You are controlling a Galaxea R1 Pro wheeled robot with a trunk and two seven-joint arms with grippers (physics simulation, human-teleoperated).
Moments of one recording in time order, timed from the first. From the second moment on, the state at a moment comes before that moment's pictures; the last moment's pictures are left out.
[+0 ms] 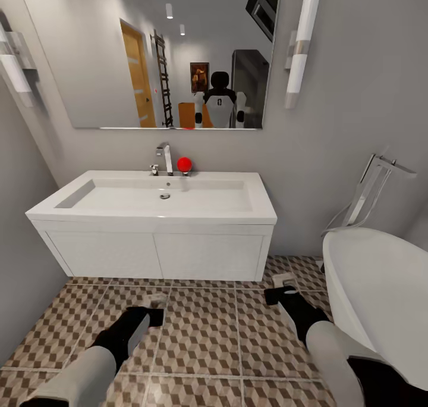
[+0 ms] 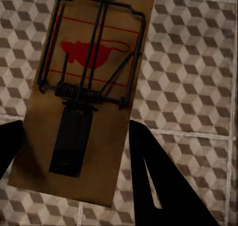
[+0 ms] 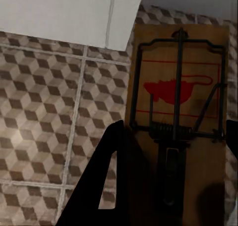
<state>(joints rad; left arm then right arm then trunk) -0.69 -0.03 -0.07 -0.44 0.14 0.43 0.13 -0.84 0.05 -0.13 -0.27 0.28 0.20 -0.04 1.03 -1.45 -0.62</state>
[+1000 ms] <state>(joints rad) -1.05 0.07 -0.01 0.04 0.15 0.24 0.13 -1.01 0.13 -0.13 -0.14 0.22 0.13 -0.11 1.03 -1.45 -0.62</state>
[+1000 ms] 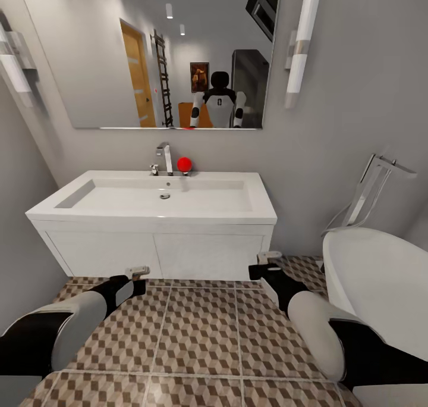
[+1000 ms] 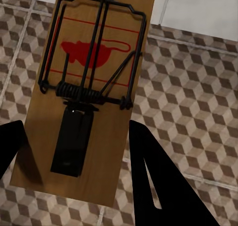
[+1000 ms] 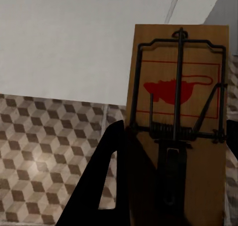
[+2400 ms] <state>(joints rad) -1.03 0.02 -0.01 0.04 0.15 0.22 0.13 -0.89 0.12 -0.14 -0.10 0.21 0.08 -0.10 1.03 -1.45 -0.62</state>
